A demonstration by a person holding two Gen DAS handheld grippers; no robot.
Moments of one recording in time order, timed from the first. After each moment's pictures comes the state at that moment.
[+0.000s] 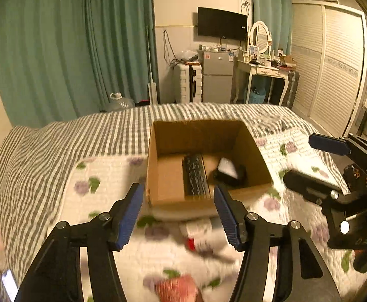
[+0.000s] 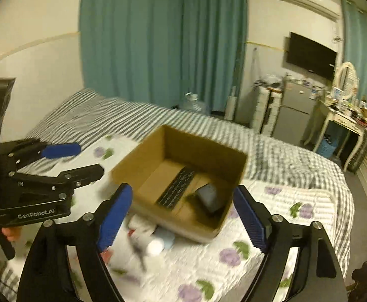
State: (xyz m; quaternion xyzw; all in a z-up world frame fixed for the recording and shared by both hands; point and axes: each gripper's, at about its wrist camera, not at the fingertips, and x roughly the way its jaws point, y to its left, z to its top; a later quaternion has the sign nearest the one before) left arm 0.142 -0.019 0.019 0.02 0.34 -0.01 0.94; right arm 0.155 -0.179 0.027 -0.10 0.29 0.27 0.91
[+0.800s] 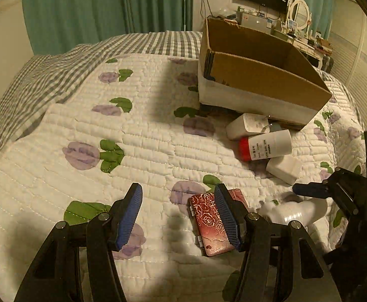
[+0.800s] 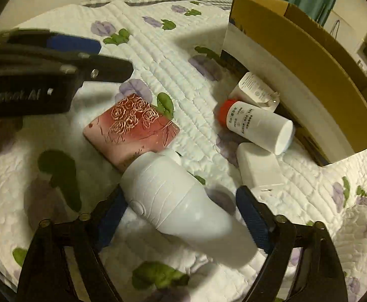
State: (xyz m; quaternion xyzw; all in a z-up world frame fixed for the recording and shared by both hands) left arm 0.088 0.033 -0.119 -0.03 0.45 0.07 0.89; right arm 0.104 -0.098 -0.157 -0.25 0.44 0.36 0.78
